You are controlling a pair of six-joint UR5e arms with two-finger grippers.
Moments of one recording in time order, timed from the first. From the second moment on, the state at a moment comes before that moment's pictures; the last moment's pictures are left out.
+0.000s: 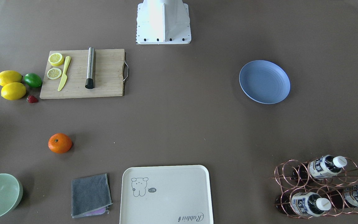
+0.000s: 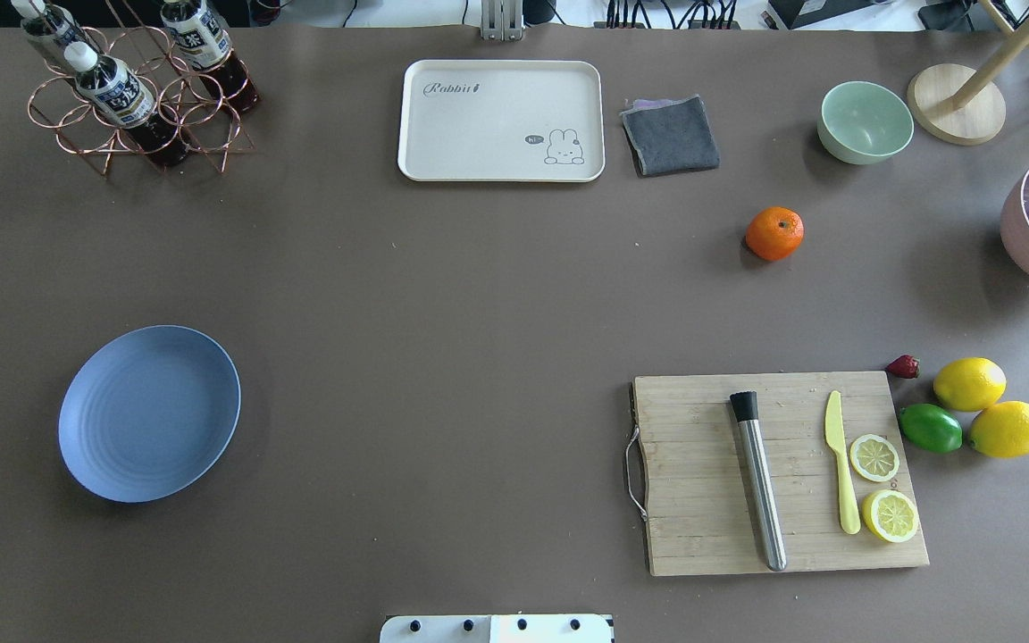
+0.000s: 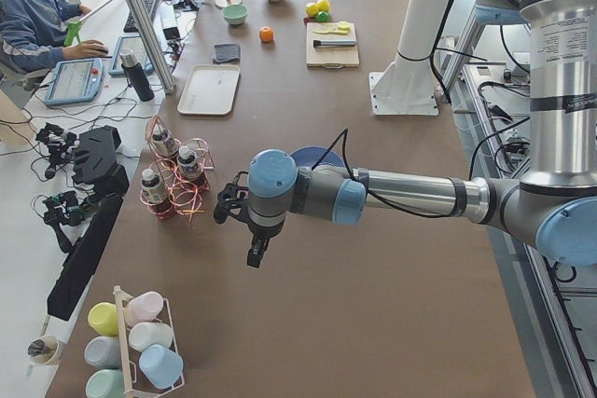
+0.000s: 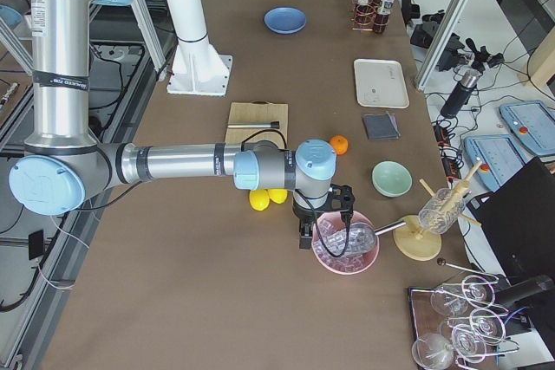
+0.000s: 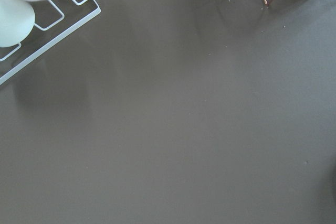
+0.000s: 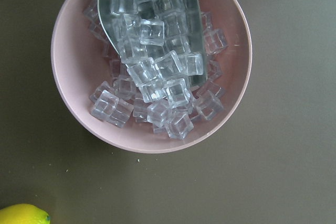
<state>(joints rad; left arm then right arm) -1.60 -1.46 -1.77 -1.73 -2.39 0.10 1.52 -1.64 1.72 -1.60 2.29 0.10</state>
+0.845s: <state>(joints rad) -1.58 -1.46 -1.77 -1.91 -2.40 0.03 1.52 -1.64 1.74 -1.38 2.42 0.11</state>
